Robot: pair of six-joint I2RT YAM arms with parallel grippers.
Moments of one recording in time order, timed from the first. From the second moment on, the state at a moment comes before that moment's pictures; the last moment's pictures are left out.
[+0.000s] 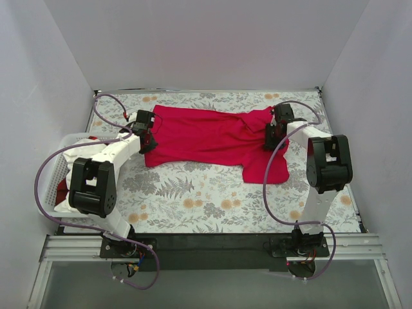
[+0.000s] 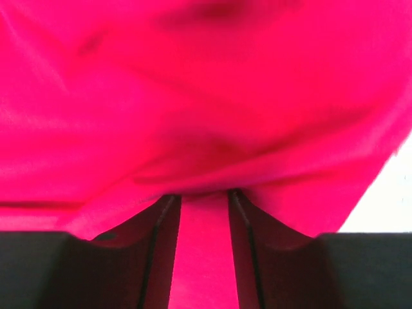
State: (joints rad) left arm -0.21 1.66 1.12 -0.47 -0.34 -0.61; right arm 0.14 1.90 1.25 -0.46 -0.06 0.18
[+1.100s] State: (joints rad) left arm -0.19 1.65 1.12 -0.47 -0.34 -0.61; right arm 0.03 1.54 0.91 -0.53 0.13 0.27
